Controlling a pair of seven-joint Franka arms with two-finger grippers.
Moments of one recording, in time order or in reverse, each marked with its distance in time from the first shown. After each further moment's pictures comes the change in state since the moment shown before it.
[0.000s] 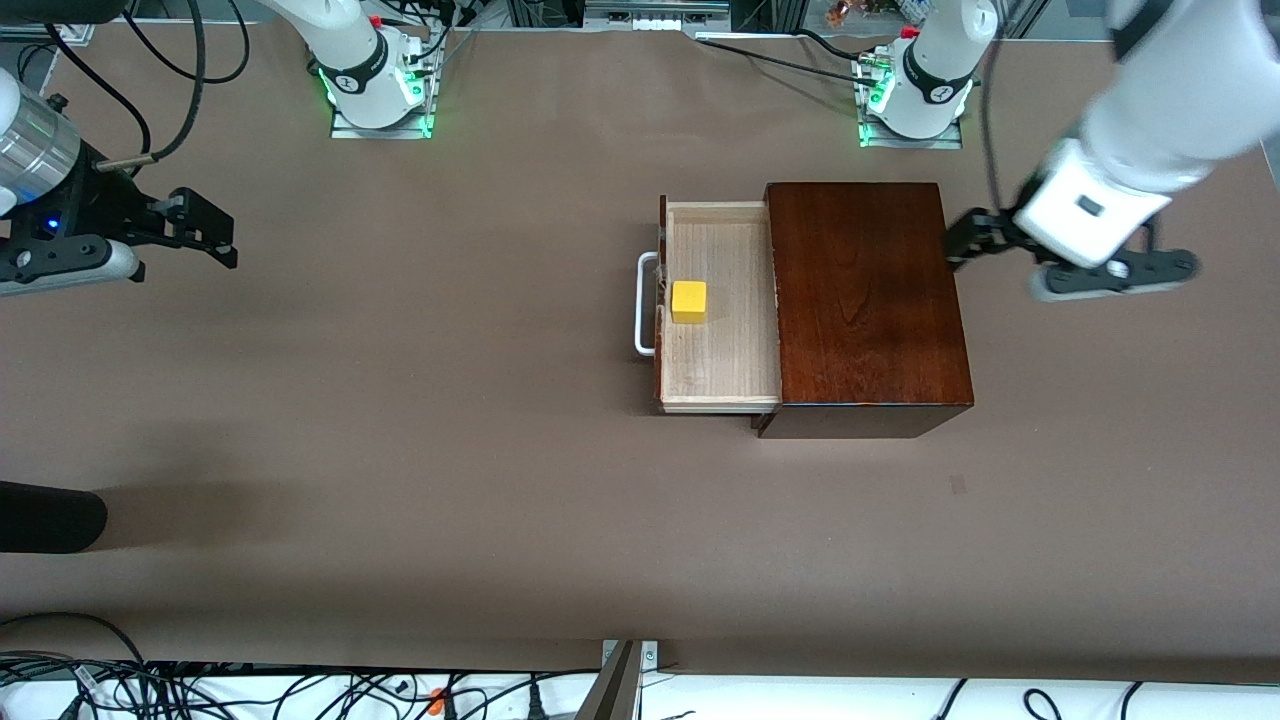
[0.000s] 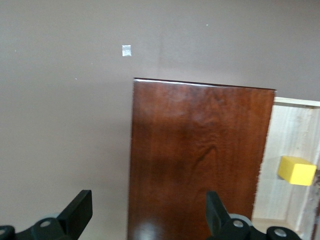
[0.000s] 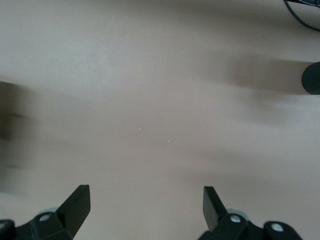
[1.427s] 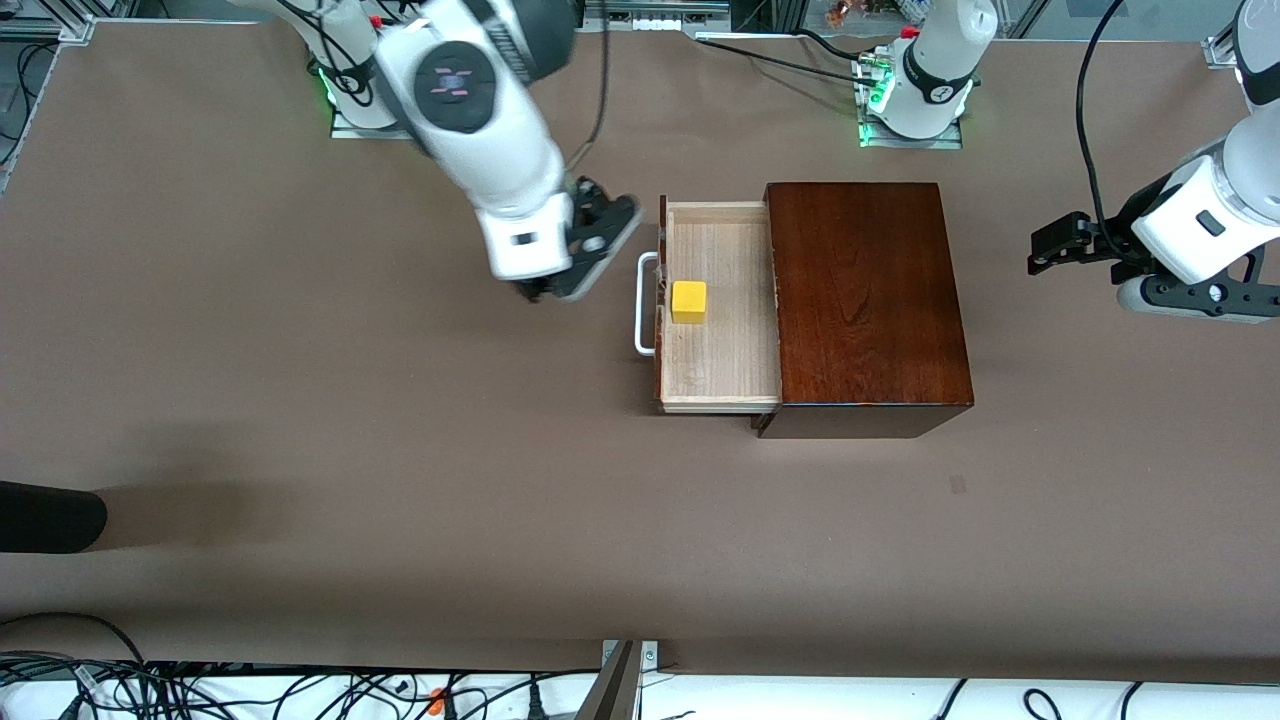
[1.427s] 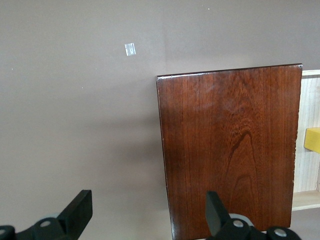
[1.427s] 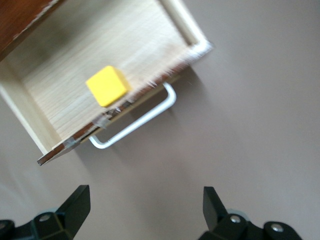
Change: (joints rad) left arm -0.154 -0.015 0.308 -0.042 -0.077 0.002 0.312; right arm 0.393 0.289 0.188 0.021 0.122 0.277 -0.320
